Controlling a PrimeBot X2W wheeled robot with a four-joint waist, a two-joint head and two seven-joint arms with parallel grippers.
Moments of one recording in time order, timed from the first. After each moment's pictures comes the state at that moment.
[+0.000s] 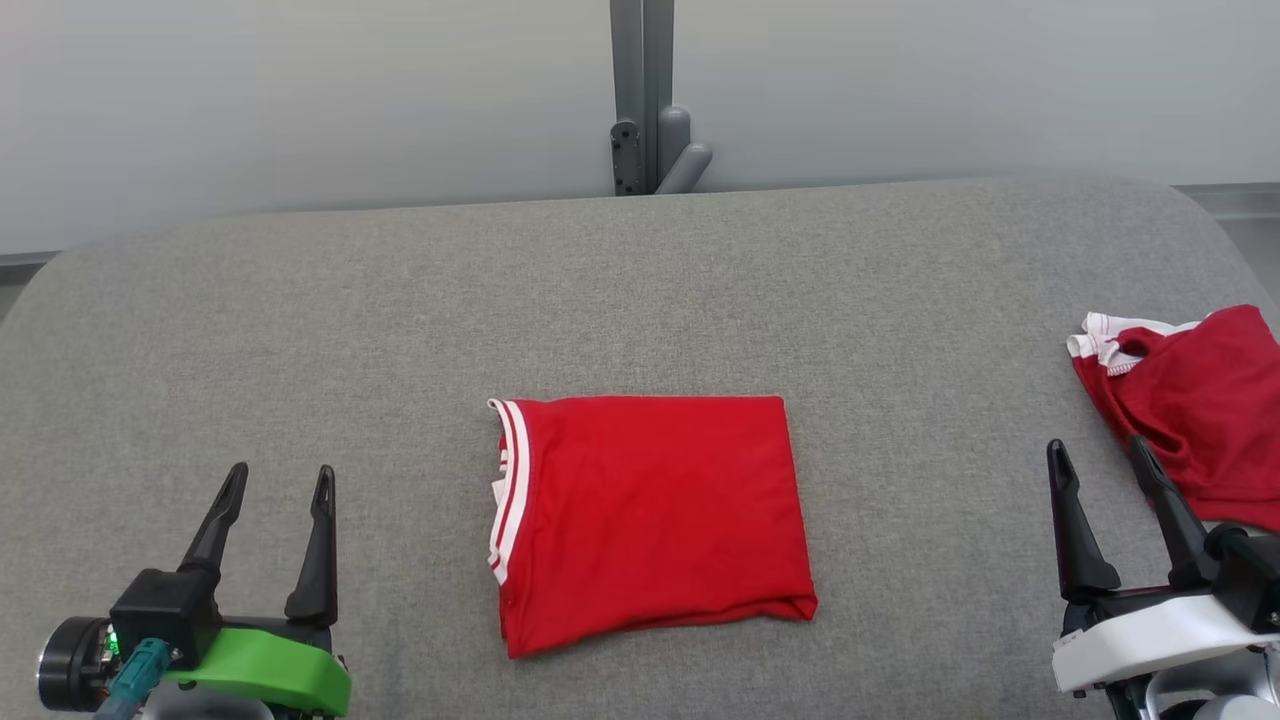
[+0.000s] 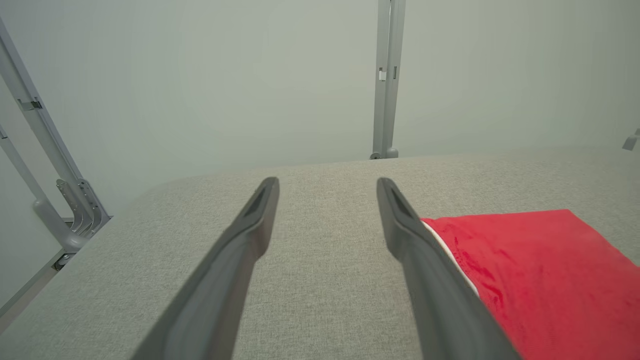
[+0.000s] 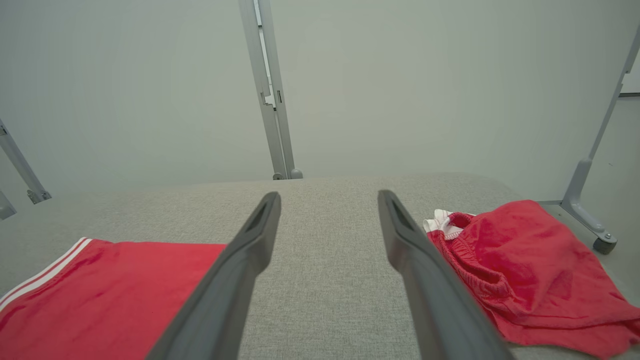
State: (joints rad) left arm 0.00 0.18 -0.02 0.10 -0.19 -0.12 -0.17; right arm 0.10 -0.16 -0.04 -0.06 0.25 0.13 -0.17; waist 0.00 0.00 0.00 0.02
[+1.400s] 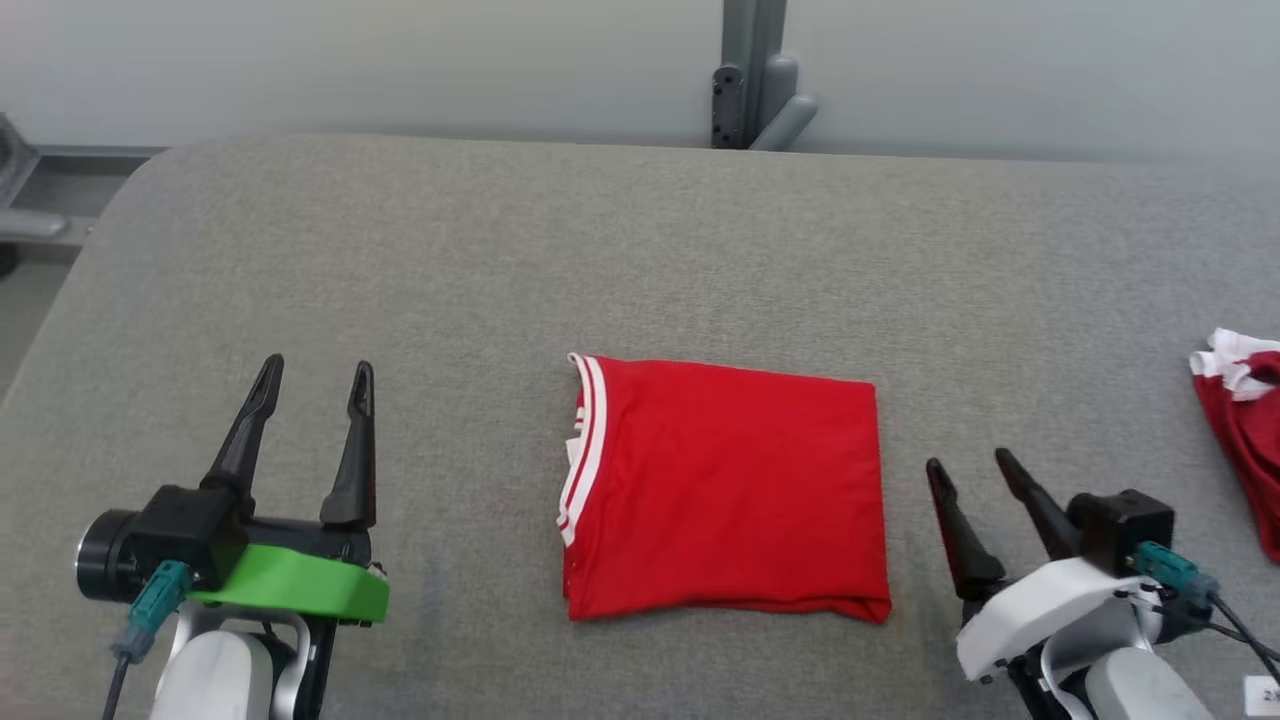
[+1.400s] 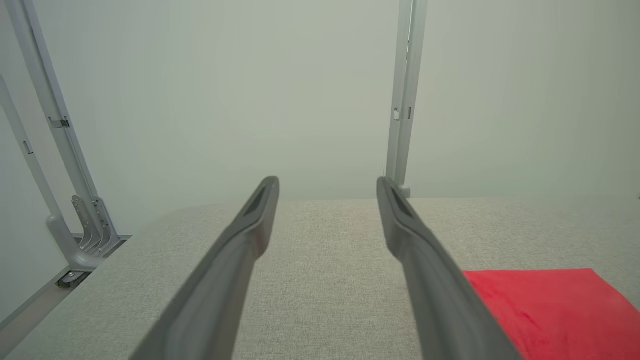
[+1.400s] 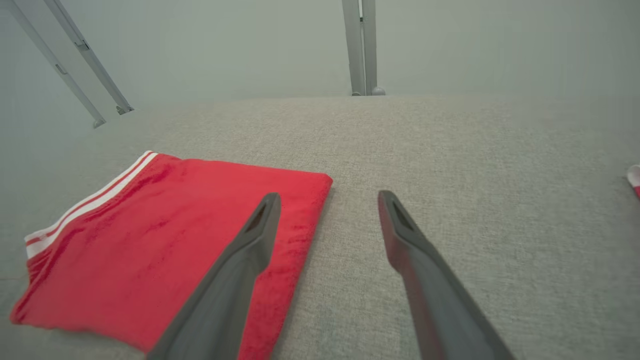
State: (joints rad) left arm -0.15 0.17 -0.10 0.12 -0.23 -0.12 -0.24; right arm -0.06 -0.19 0.15 0.20 0.34 0.13 -0.13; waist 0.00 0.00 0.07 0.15
